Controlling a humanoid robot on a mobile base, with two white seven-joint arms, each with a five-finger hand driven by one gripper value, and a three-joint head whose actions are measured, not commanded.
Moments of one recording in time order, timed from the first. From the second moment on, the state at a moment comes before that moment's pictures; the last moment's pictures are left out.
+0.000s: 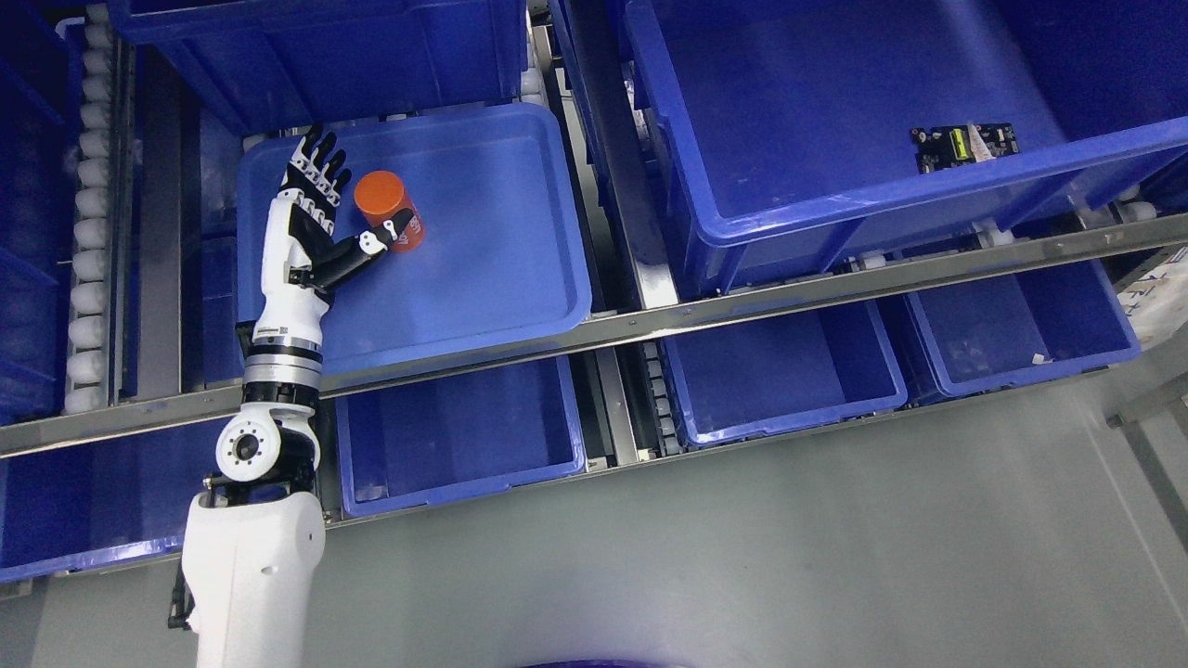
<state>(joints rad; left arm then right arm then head) -0.21 0.00 0.12 -1.48 0.17 -0.18 -0.13 0.00 0.00 0.00 0.00 0.00 -0.02 -0.06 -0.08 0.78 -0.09</state>
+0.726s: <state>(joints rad) -0.23 0.08 0.09 -1.51 0.11 -0.02 -0.24 0.00 0.00 0.00 0.00 0.00 -0.02 -0.06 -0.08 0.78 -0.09</state>
